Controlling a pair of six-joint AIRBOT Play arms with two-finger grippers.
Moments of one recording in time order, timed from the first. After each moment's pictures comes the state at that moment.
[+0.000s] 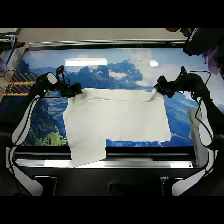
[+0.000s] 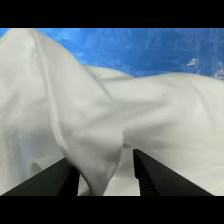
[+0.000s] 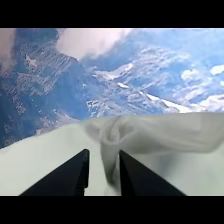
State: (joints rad) left arm 0.08 -1.94 1.72 1.19 -0.98 -1.71; right arm -0.16 -1.85 1.59 2.29 -0.92 -1.50
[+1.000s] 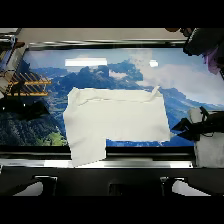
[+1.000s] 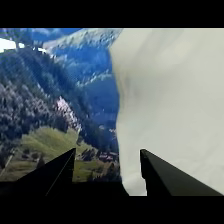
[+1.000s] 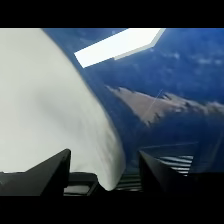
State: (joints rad) left arm 0.41 -1.26 1.13 1.23 -1.34 -1.53; right arm -0.58 -1.38 0.87 2.09 -1.29 -1.80
